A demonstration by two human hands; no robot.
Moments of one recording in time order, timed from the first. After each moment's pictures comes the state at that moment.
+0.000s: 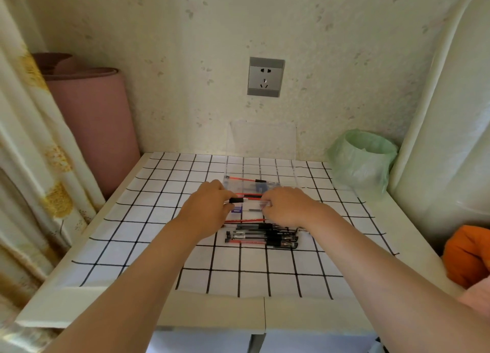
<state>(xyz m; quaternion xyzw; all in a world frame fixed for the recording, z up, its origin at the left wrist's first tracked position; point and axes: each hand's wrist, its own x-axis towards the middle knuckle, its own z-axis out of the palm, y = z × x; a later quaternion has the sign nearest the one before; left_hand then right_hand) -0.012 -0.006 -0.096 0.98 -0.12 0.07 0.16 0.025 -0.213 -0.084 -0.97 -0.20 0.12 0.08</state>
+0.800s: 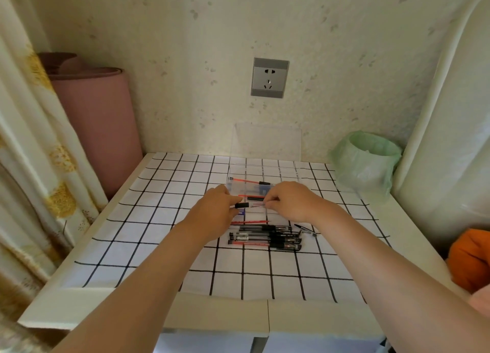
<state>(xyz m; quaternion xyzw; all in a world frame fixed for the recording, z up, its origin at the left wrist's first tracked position) -0.009 -0.013 -0.101 0.98 -0.10 0.04 0.19 0.038 -0.216 -0.080 -0.97 -0.21 0.08 0.13</state>
